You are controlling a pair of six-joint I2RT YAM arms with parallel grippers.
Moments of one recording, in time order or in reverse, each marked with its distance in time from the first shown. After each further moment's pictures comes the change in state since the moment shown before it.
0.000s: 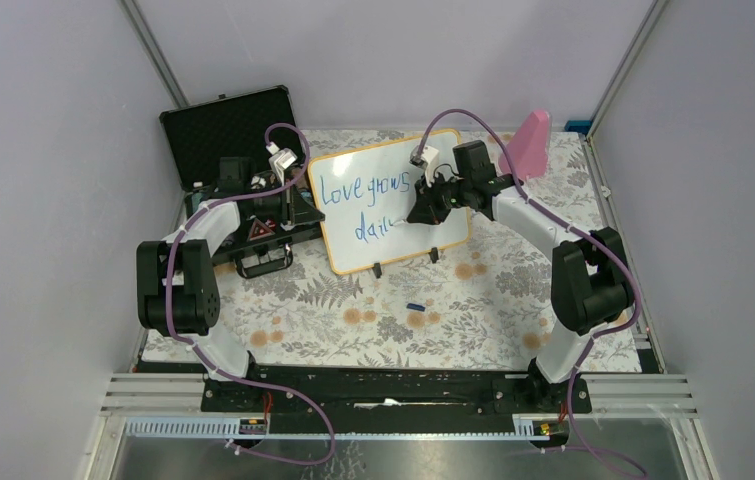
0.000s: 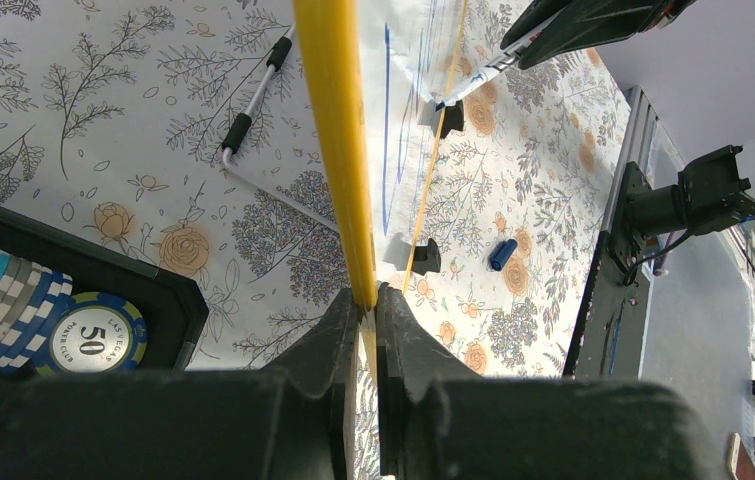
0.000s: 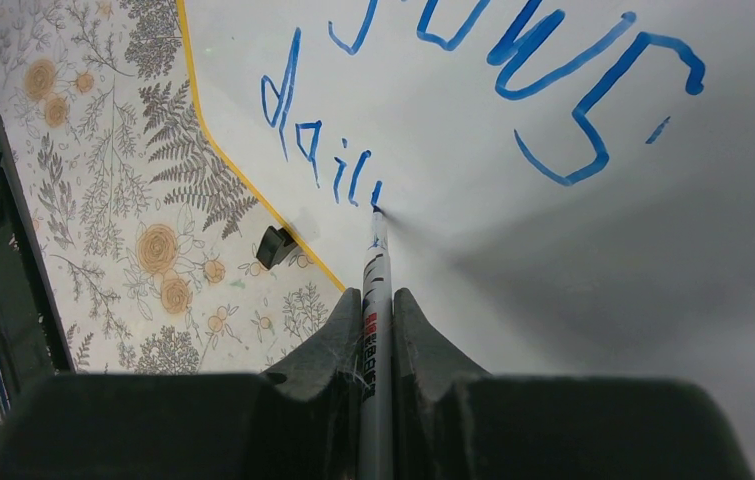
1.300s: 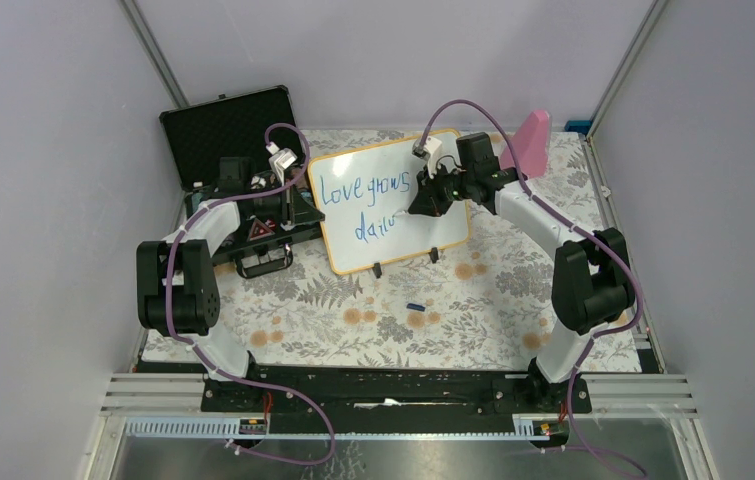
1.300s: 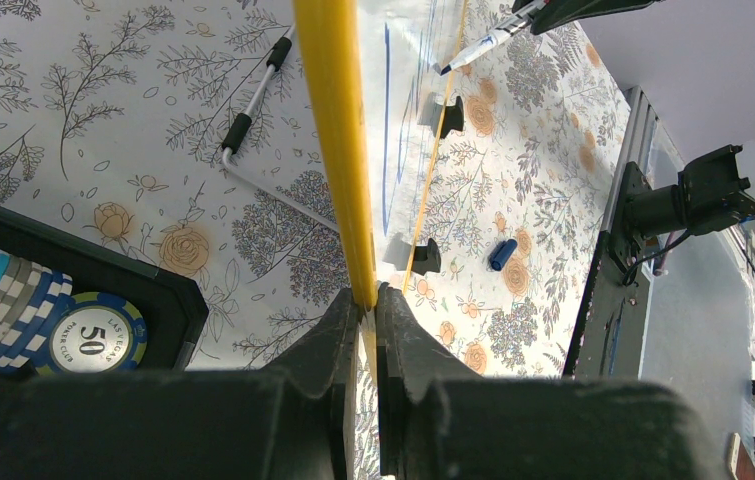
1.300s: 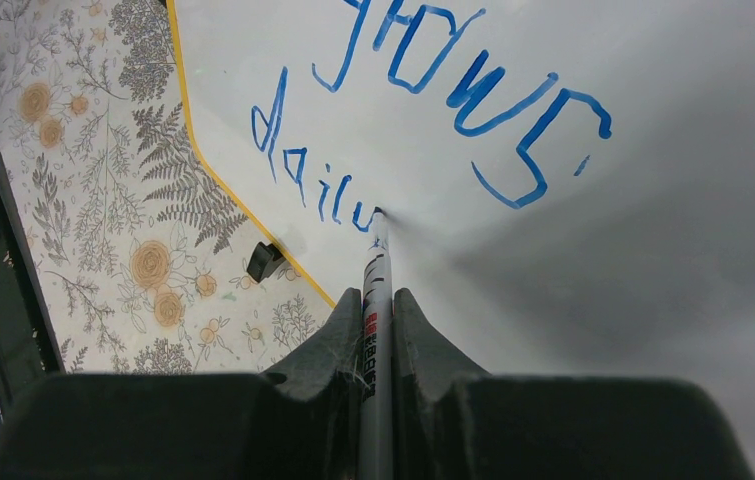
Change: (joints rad) left arm 0.000 0.000 0.000 0.000 0.000 0.000; right arm -0.014 0.000 0.055 -0.023 0.009 0.002
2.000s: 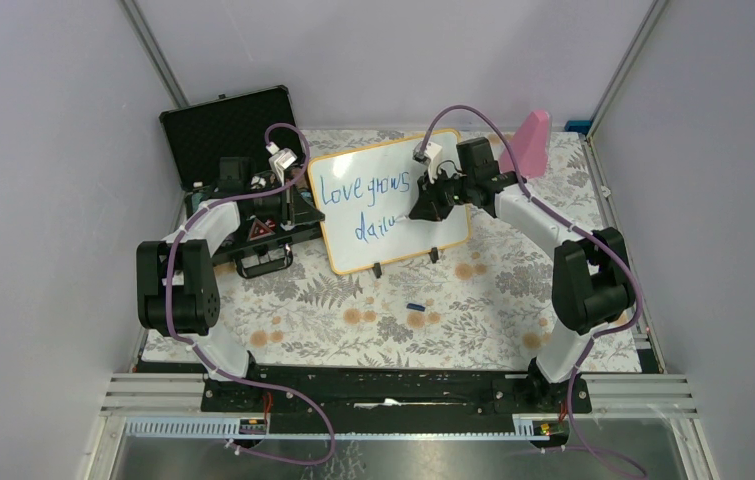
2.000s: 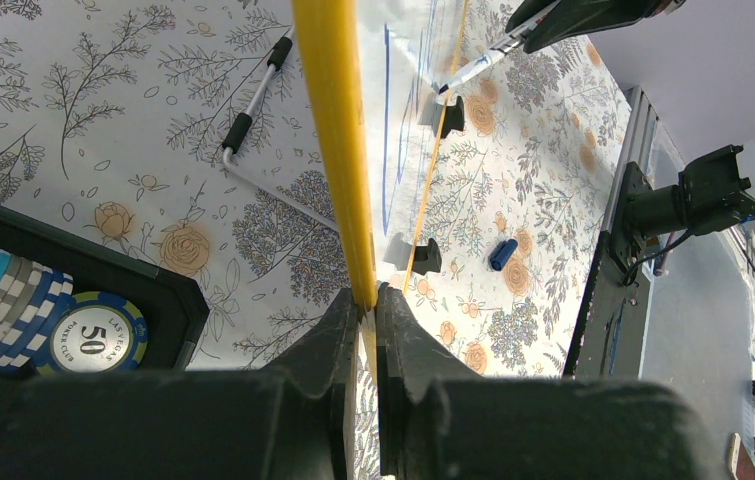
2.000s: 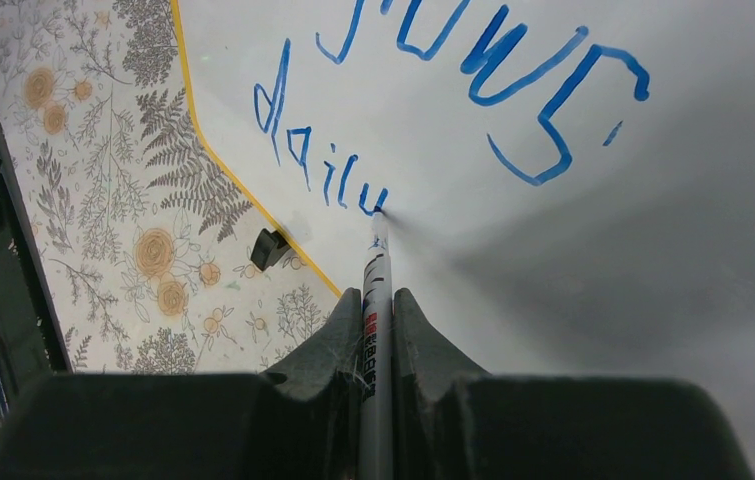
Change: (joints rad) left arm 0.000 0.000 0.000 0.000 -0.001 0.000; right arm -0.003 0.000 -0.034 0.011 -0.016 -0.004
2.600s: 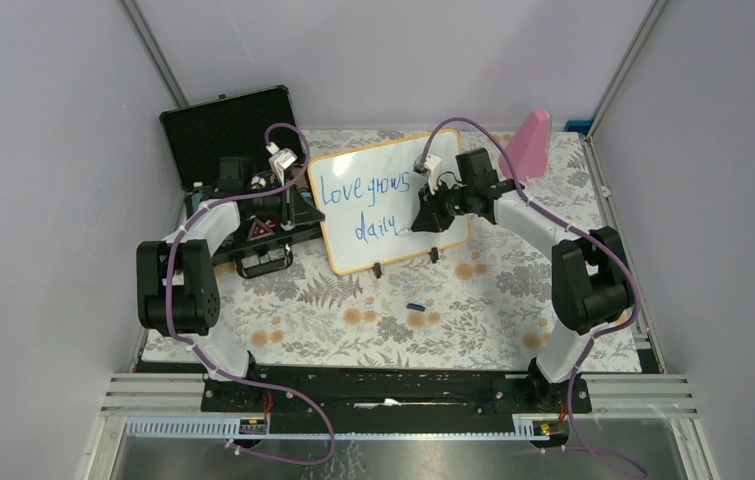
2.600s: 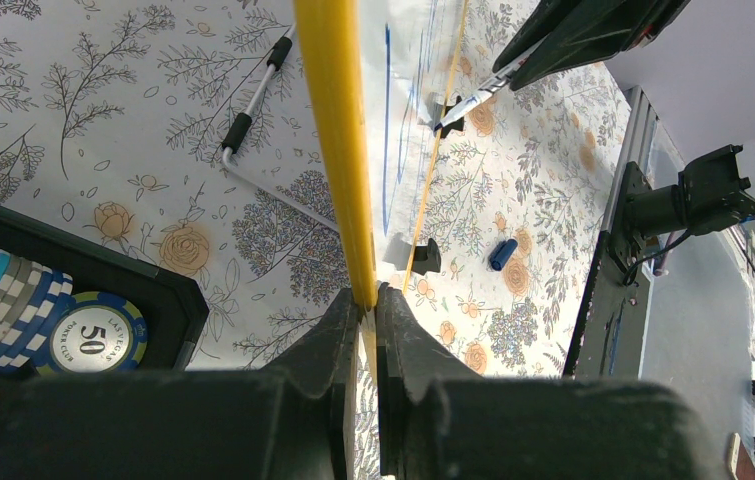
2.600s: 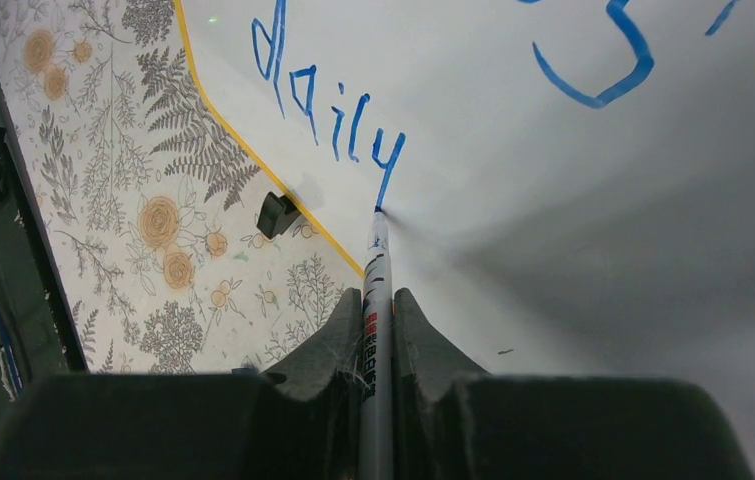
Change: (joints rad) left arm 0.000 0.000 0.000 0.000 0.000 0.000; right arm 0.000 0.000 -0.068 0.000 -0.016 -0.011
